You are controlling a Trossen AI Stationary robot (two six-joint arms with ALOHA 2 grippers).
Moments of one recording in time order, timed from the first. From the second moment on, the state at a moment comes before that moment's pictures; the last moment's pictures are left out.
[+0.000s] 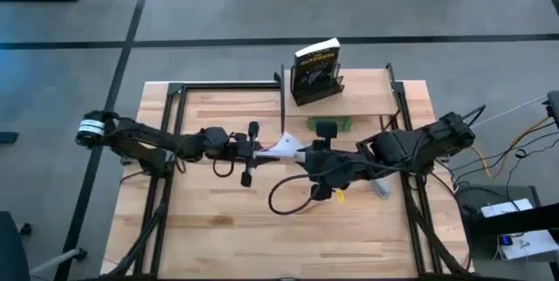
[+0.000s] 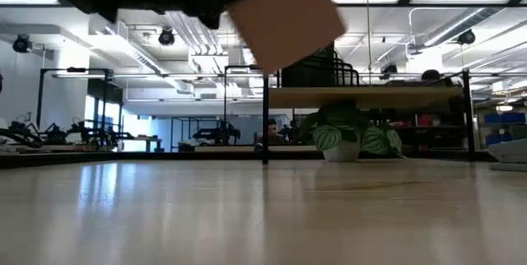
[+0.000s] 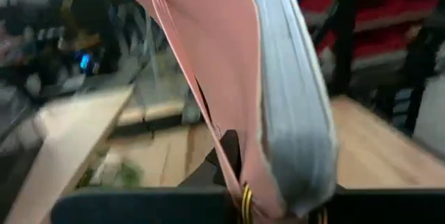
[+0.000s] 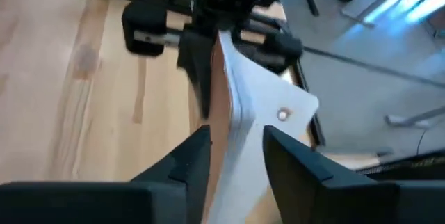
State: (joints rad) left arm -0.04 1.27 0.62 0.57 0.00 0.16; right arm 0.37 1.62 1.82 -0.98 0.58 0.06
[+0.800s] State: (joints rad) left arm -0.04 0.93 0.63 -0.24 -0.28 -0.05; right arm 0.35 1.77 1.61 -0.98 0.58 0.27
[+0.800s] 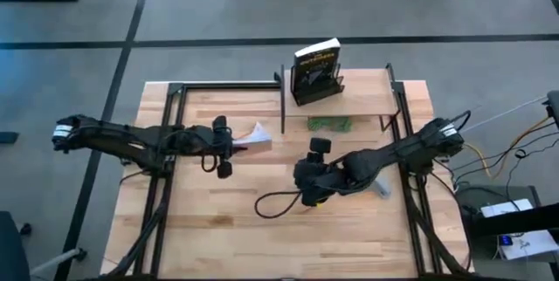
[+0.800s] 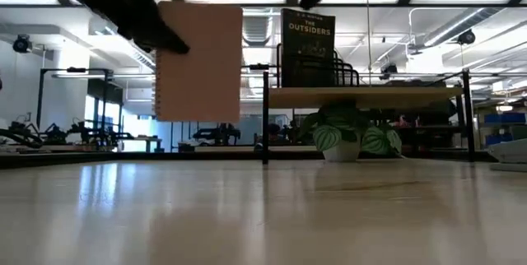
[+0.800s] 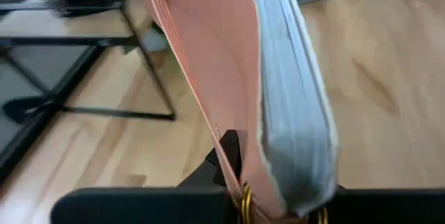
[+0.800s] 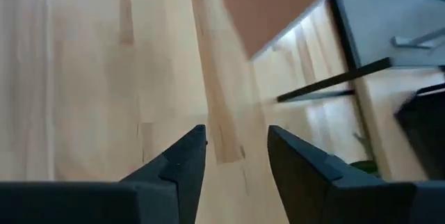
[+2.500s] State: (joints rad) left arm -0.24 1.21 0.75 -1.05 -0.31 -0.97; right arm 0.43 2.03 1.48 -0.57 0.65 0.16
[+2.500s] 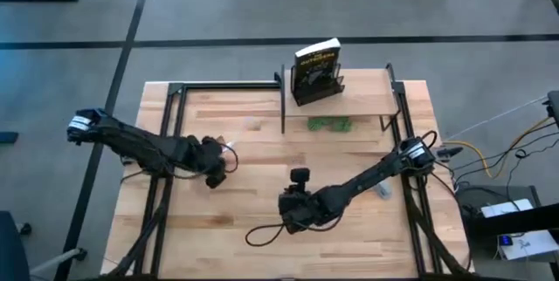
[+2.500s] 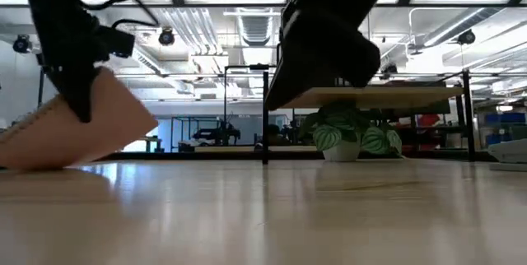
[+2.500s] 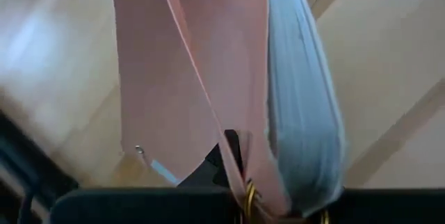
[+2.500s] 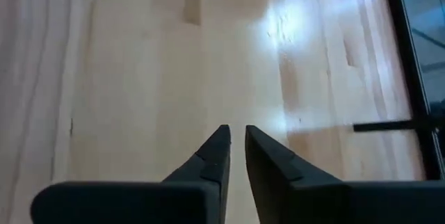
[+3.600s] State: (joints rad) left arm -0.25 1.41 0.71 -0.98 -0.22 -0.97; right arm 0.42 2.03 1.46 -0.49 0.65 0.13
